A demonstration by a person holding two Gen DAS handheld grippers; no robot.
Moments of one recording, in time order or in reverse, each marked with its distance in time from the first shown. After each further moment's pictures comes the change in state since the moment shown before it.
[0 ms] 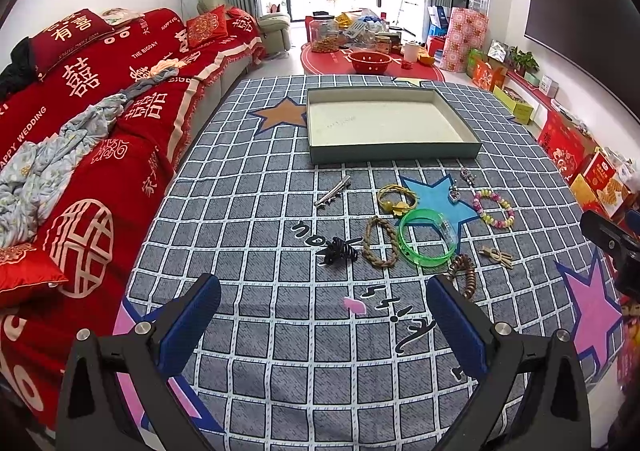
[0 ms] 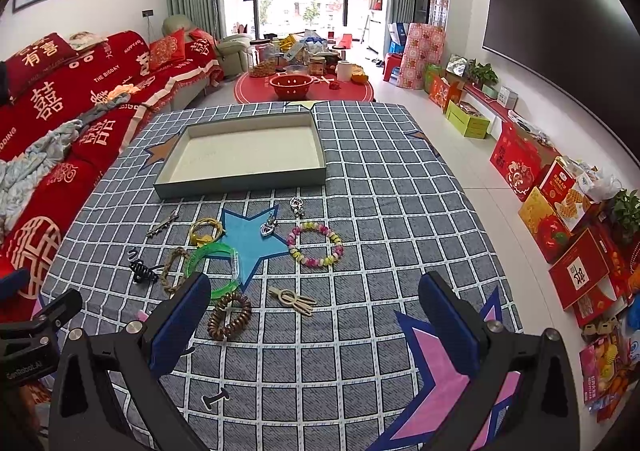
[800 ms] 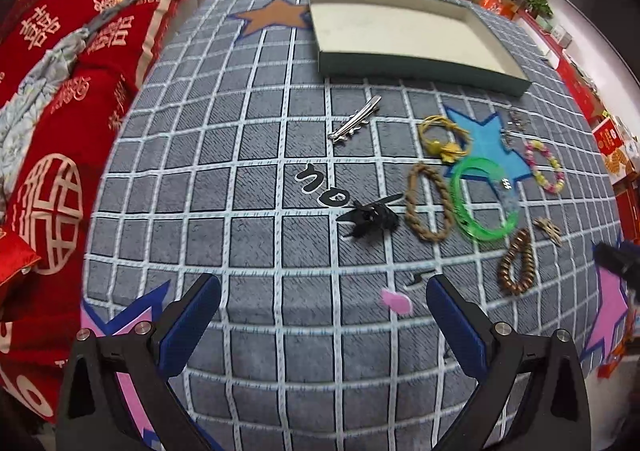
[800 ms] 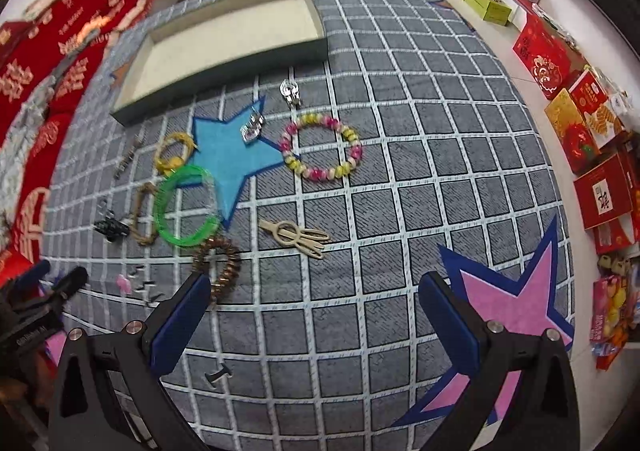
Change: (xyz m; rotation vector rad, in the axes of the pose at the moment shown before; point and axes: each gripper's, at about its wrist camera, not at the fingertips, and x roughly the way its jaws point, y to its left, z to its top) left arm 0.116 0.028 0.019 -0.010 0.368 -0.074; right arm 0.111 -0.009 0.001 0.073 0.528 0.052
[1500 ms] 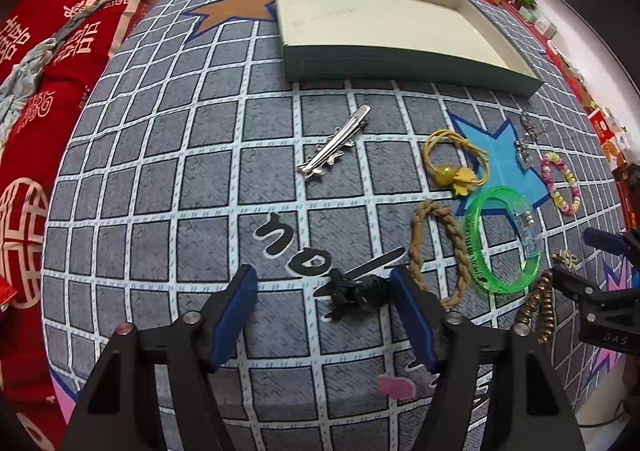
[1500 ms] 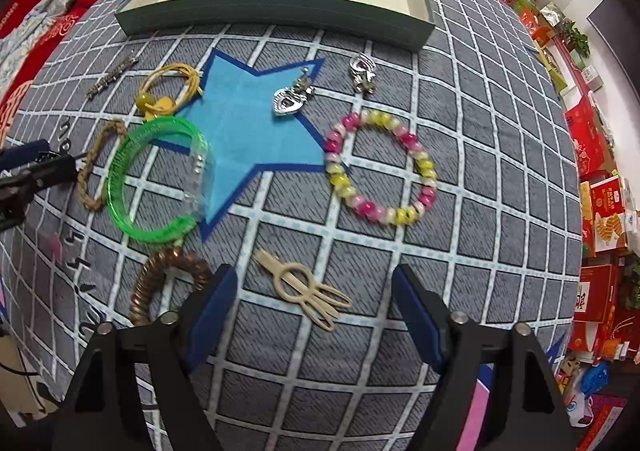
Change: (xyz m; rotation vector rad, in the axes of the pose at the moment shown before) left arm 0.049 -0.012 0.037 0.061 -0.004 -0.063; right arm 0.059 0.036 0.018 -0.341 0.059 -0.057
